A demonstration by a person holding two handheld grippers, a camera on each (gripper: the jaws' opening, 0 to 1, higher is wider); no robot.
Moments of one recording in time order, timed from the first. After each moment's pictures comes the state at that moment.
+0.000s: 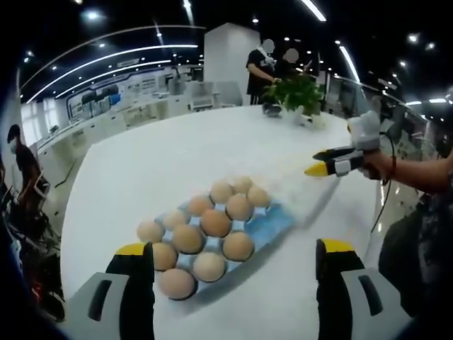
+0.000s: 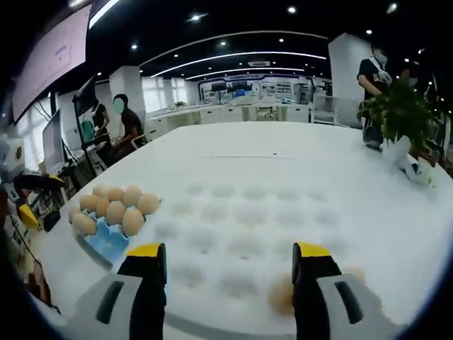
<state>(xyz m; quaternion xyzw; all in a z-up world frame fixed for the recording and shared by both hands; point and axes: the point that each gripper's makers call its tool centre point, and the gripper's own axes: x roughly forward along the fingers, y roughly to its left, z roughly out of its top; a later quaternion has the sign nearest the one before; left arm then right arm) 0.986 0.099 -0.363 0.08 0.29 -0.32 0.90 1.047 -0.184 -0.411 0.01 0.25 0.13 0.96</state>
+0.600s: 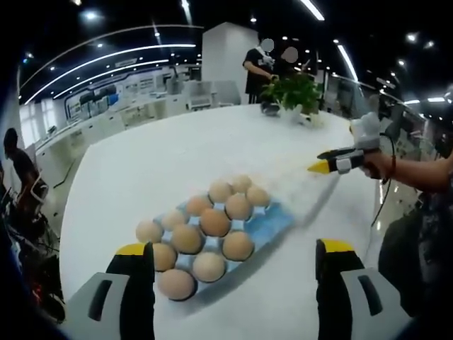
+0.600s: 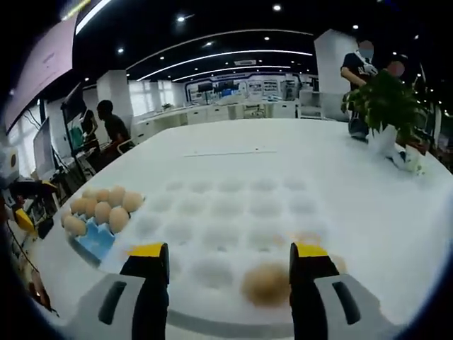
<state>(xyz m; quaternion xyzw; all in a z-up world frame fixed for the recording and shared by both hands) 0.986 0.098 -0.364 0.08 0.29 -0.33 0.90 1.040 -0.213 -0.418 0.03 0.26 0.09 0.96</state>
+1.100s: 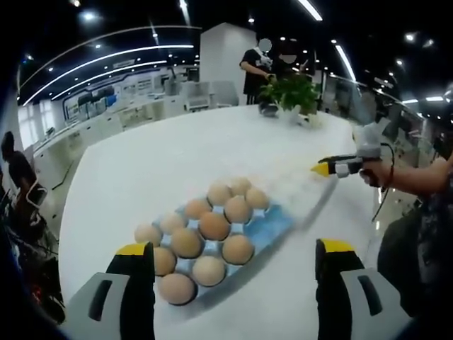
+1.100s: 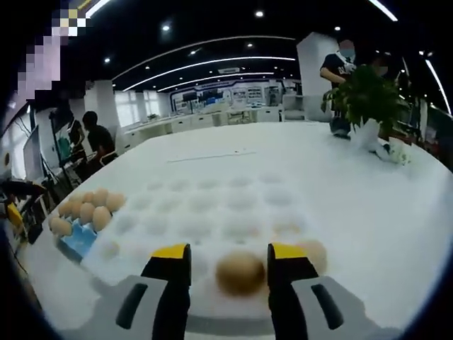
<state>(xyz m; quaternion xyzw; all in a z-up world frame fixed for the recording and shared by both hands) 0.991 0.095 -0.362 0.08 0.28 -0.34 0.89 1.035 -0.238 -0.431 0.02 0.23 0.04 0.97</state>
